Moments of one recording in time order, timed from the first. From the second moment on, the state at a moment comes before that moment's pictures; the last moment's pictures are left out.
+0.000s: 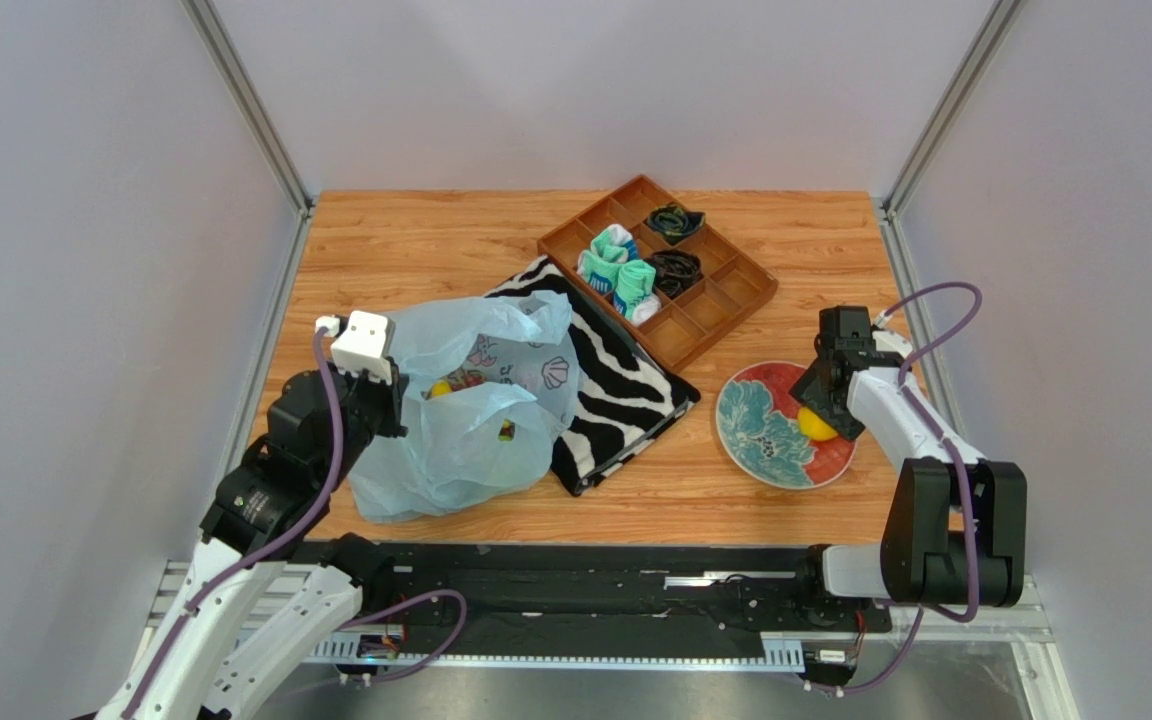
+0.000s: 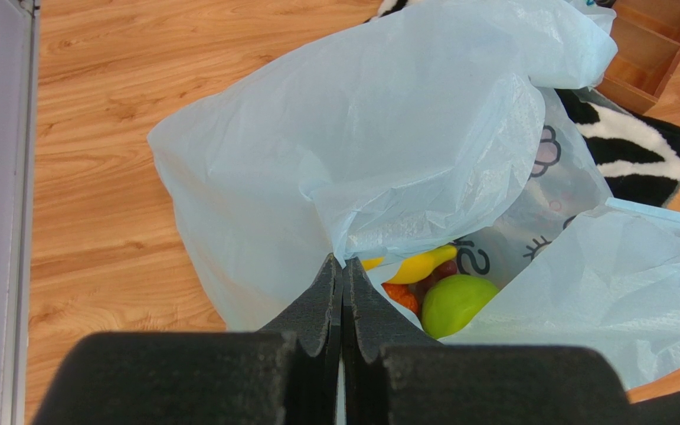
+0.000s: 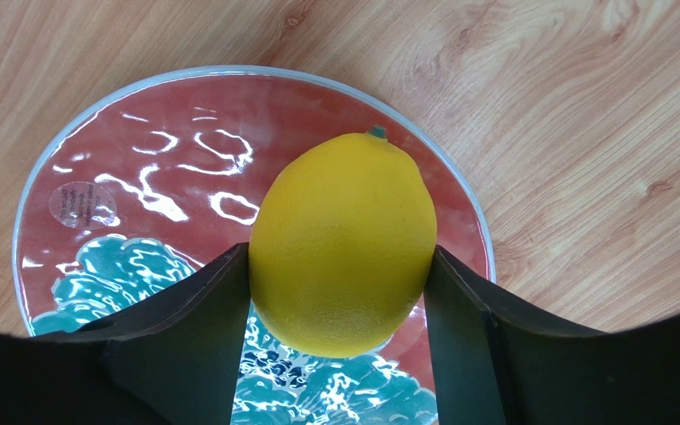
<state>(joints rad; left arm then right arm) -0.48 0.54 0.84 -0.66 -0.23 -0.08 -0.04 1.35 0.80 -0.60 0.34 0.69</state>
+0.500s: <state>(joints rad) -0.48 0.54 0.84 -0.66 -0.23 -0.08 -0.04 1.25 0.80 -0.60 0.27 0.66</state>
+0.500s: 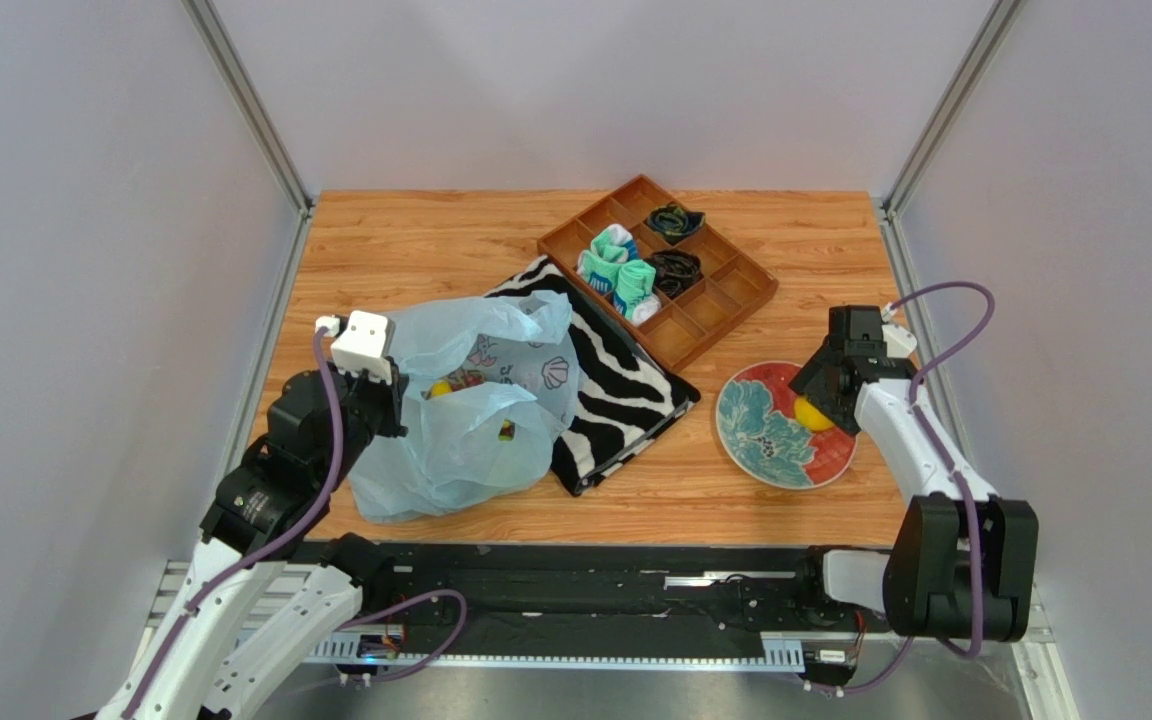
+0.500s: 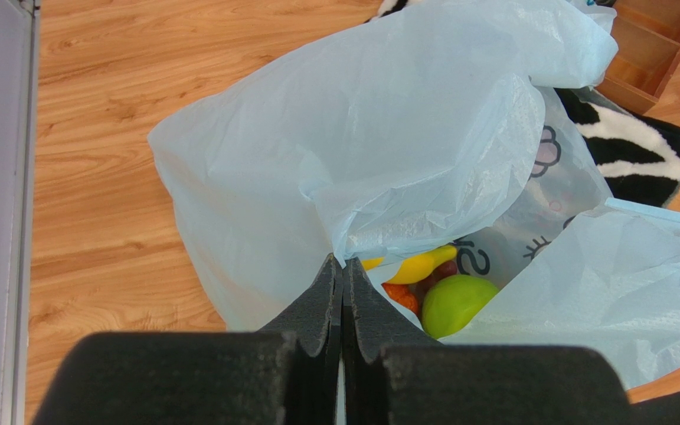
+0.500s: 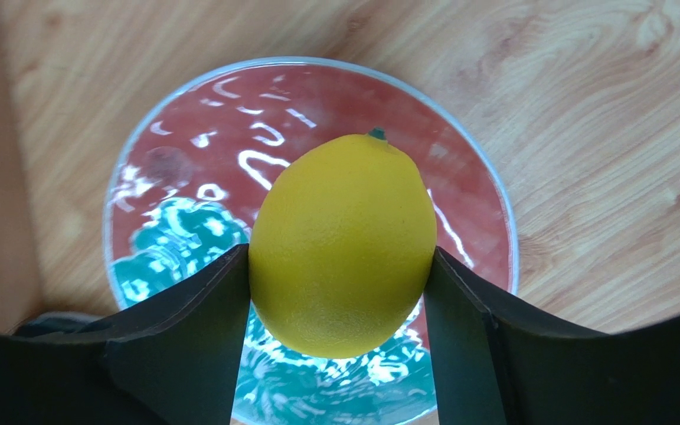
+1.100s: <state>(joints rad) -0.48 0.54 0.84 -0.66 -0.23 -0.08 0.28 1.07 0.75 -0.34 -0.09 0.65</state>
